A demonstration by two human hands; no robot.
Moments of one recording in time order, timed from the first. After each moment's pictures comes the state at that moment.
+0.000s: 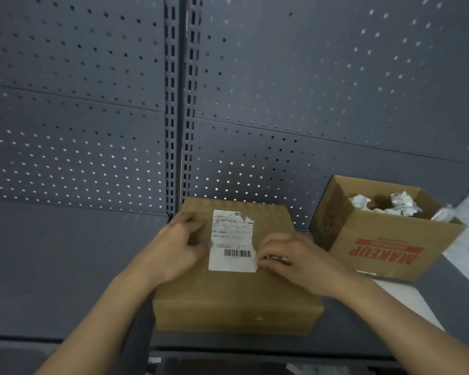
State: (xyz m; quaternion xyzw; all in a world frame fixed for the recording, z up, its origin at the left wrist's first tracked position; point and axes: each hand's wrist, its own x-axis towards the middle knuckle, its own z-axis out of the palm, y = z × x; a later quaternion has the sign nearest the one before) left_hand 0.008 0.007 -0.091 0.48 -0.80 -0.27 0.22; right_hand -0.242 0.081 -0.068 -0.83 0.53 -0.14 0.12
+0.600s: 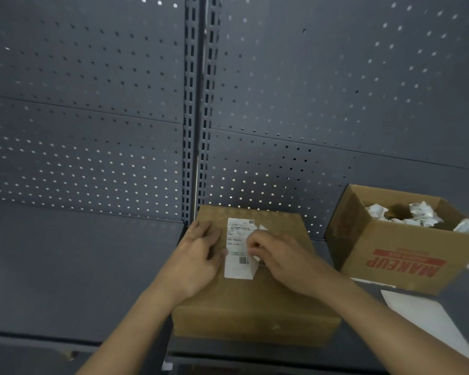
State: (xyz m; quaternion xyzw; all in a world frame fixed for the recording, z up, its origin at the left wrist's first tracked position) left_hand 0.006 0.011 -0.108 0.49 -0.80 -0.25 0.25; right_hand -0.196 0.060 -0.061 -0.81 0.56 -0.14 0.14
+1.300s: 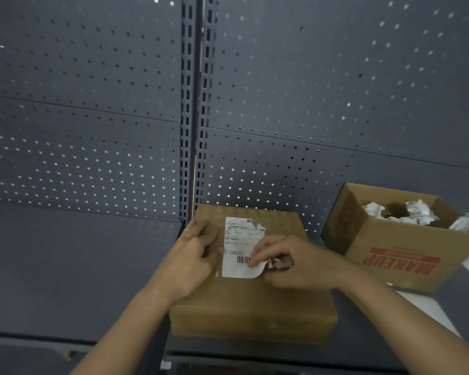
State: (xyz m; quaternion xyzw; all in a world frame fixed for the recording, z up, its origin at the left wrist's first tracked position) left_hand 0.008 0.006 -0.116 0.49 -0.79 -0.26 0.26; right_hand -0.222 0.067 -0.051 -0.77 0.53 -0.12 0.32
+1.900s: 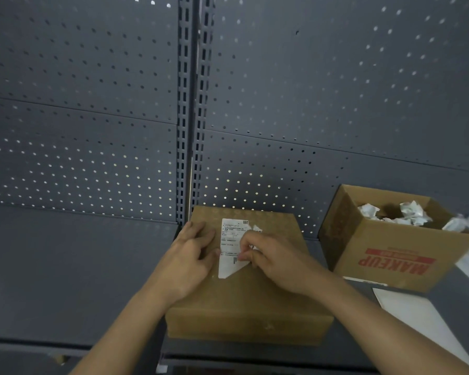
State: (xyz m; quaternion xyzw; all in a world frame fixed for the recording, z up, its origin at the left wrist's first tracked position) left_hand 0.009 0.004 -0.118 0.48 -0.80 -0.25 0.26; right_hand -0.192 0.060 -0.059 -0.78 0.57 -0.16 0.19
